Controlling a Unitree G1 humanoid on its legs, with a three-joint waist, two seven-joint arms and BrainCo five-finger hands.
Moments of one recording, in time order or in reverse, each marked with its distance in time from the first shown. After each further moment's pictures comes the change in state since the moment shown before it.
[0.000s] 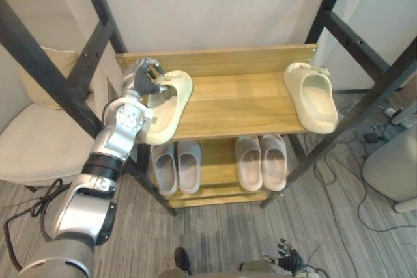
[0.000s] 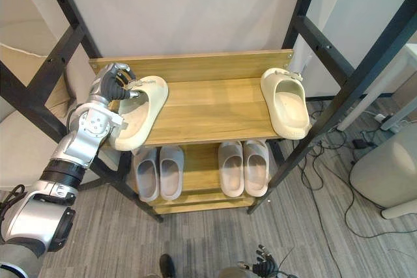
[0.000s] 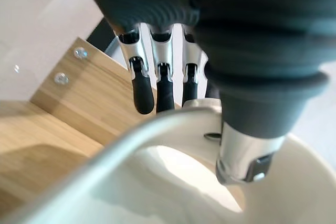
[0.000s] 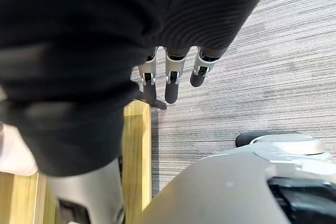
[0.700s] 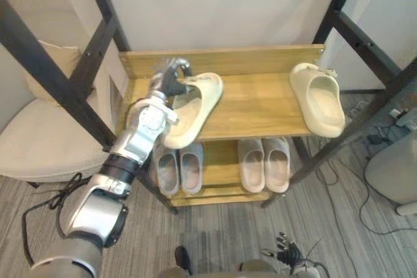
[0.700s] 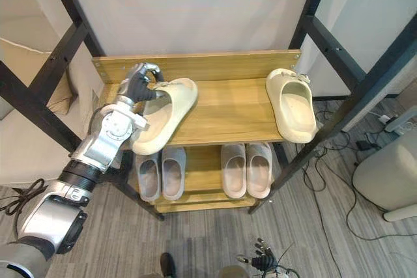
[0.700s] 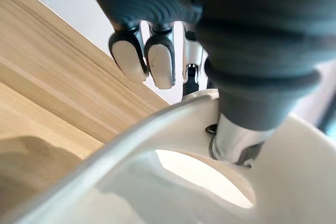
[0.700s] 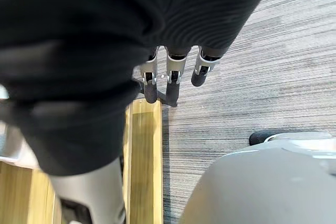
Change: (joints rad) left arm -0.018 -0.125 -0.132 -0.124 -0.056 -0.006 0.004; right arm -0.026 -0.008 -0.001 -0.008 0.018 0.003 0.000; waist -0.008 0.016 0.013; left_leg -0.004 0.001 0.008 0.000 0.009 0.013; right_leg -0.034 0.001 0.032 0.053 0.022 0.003
